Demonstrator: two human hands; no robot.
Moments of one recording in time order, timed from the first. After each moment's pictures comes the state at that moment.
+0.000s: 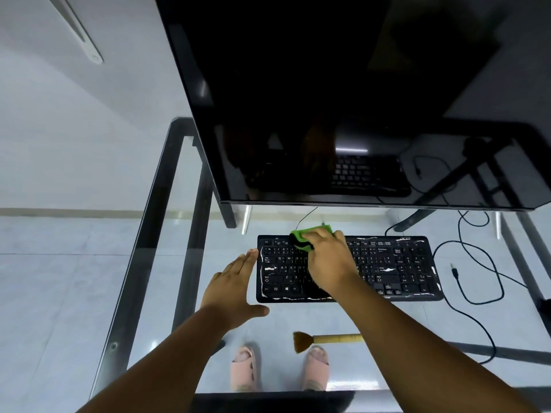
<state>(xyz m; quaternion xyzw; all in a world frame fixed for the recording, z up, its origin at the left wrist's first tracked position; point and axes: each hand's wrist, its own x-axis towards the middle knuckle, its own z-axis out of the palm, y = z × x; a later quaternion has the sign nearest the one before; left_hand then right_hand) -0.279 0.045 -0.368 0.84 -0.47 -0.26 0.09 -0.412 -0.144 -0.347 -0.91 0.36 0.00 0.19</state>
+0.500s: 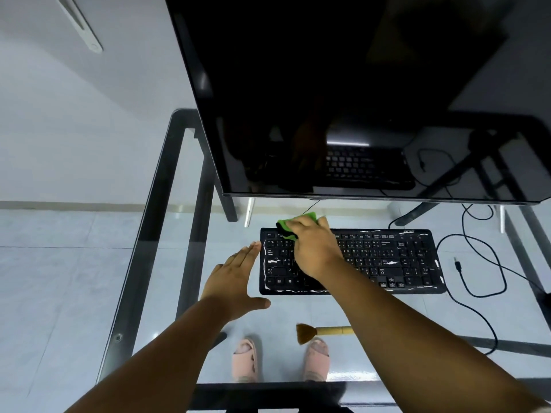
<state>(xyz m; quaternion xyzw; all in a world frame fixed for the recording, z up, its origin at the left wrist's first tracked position) -0.272 0.048 -0.375 0.83 -0.48 -0.27 0.08 -0.381 -0.132 -0.344 -0.92 0.32 0.04 0.22</state>
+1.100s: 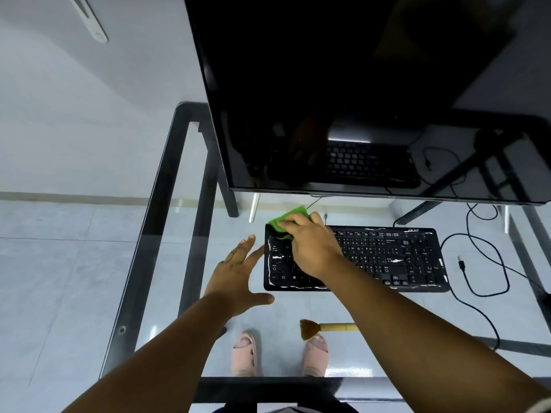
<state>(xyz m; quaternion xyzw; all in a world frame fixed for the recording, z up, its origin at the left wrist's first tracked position) -0.273 0.053 -0.373 0.83 -0.47 -0.29 0.11 -0.376 -0.125 -0.343 -0.95 0.25 0.04 0.19</state>
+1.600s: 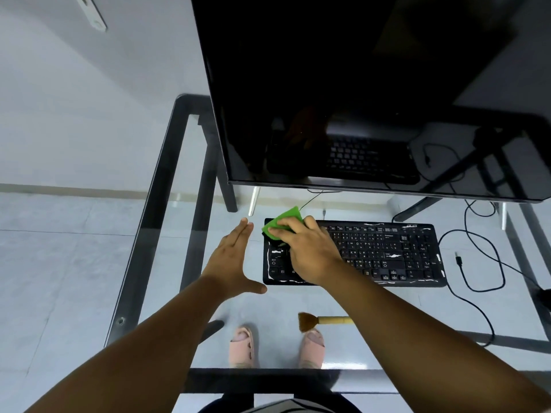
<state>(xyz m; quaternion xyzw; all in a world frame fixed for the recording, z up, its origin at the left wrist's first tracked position) -0.259 0.050 -0.368 0.83 -0.45 -0.28 0.17 -0.389 -0.109 -0.339 -0.97 0.19 0.07 0.15</state>
